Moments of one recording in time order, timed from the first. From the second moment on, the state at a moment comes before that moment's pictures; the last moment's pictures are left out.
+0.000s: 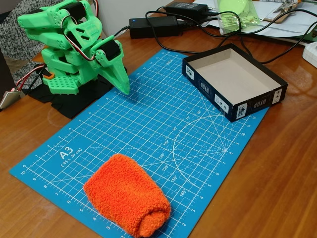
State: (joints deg) arm 2.7 192.7 176.1 62.6 4.1
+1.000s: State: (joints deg) arm 5.3 192.9 178.7 53.0 -7.7
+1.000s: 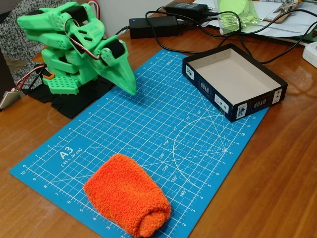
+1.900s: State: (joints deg) arm 31.1 105.9 109.2 60.2 30.5
